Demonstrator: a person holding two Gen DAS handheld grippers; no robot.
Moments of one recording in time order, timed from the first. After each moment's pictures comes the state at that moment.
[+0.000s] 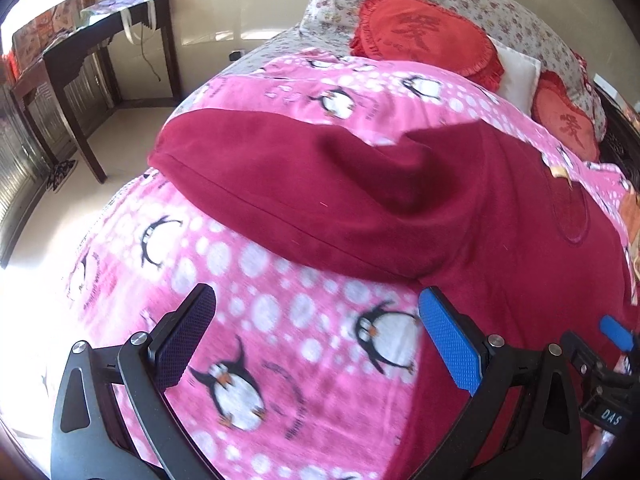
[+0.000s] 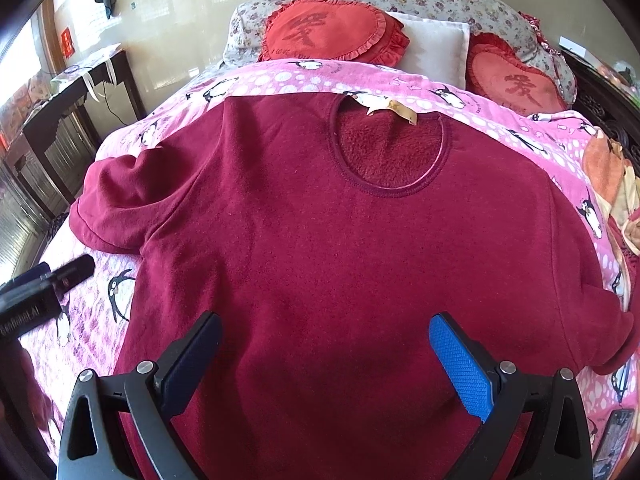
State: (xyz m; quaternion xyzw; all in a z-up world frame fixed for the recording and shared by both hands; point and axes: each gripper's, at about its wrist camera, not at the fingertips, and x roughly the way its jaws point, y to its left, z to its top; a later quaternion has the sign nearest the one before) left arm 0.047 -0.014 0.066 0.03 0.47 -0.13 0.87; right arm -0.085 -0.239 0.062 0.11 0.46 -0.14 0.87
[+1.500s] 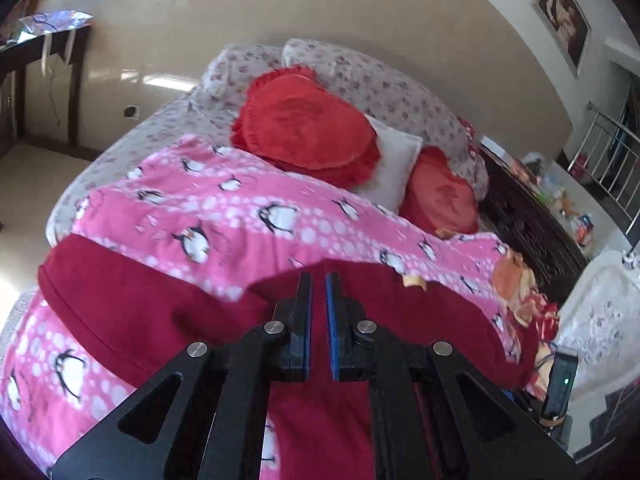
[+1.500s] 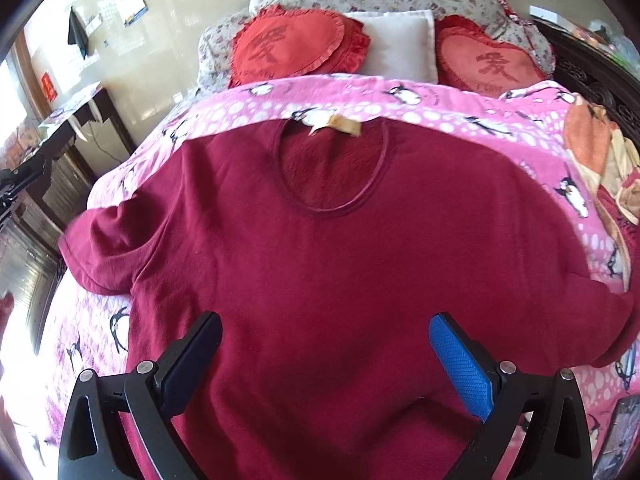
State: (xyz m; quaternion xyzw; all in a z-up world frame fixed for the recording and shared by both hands) left arm 0.068 -0.056 0.162 -0.08 0.37 -0.35 0.85; right arm -0.105 -0.294 0.081 0.18 0.44 -0.16 0.87
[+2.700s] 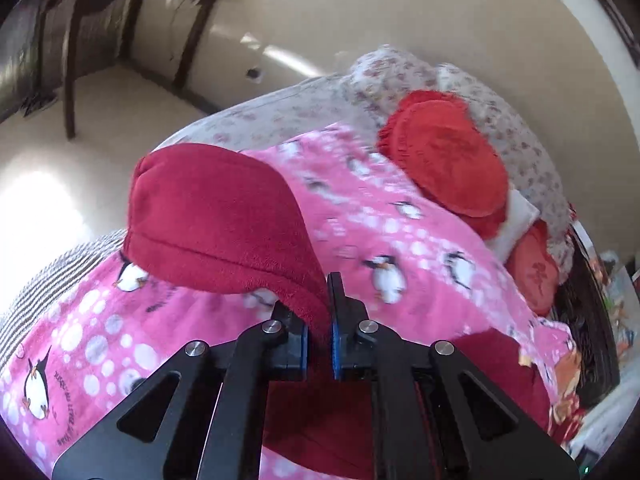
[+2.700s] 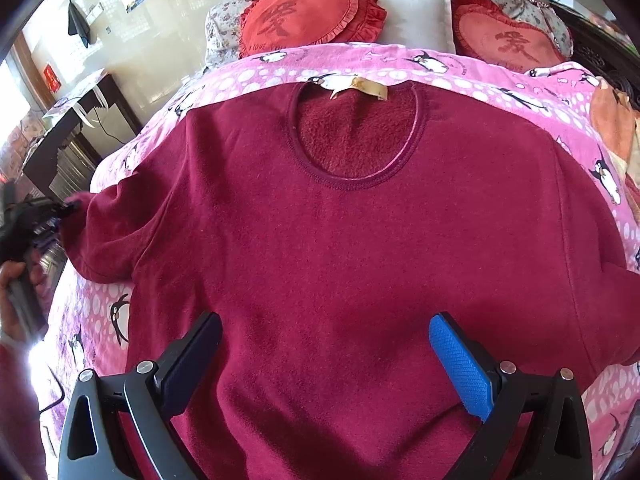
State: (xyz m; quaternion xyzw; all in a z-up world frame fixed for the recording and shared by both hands) left arm 0.161 0.039 0.109 -0.17 0.40 -0.19 0.88; right arm -0.085 -0.286 0.054 0.19 0.47 -0.13 0.85
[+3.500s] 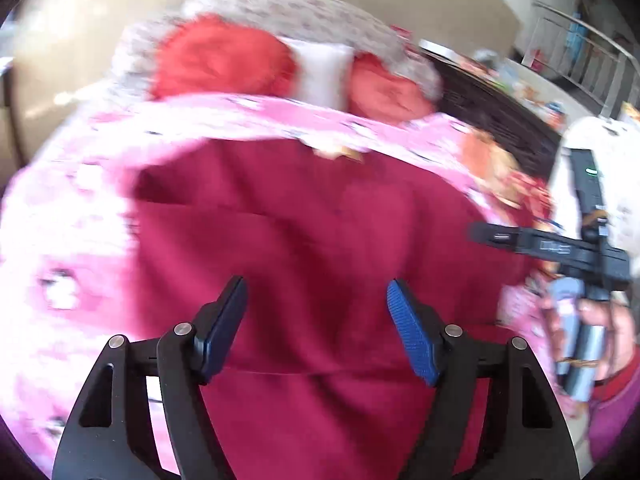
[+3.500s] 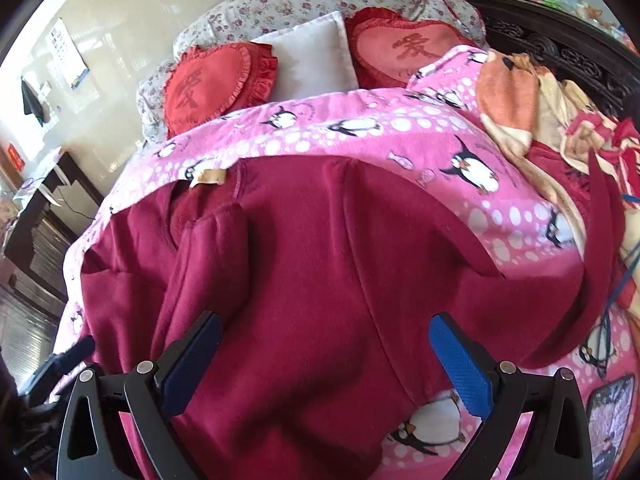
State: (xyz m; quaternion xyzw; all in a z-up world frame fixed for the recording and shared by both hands) left arm -0.019 -0.121 0.095 0.06 0.39 -0.40 0.83; right arm -0.153 -0.380 0.093 0.24 0.40 -0.22 0.86
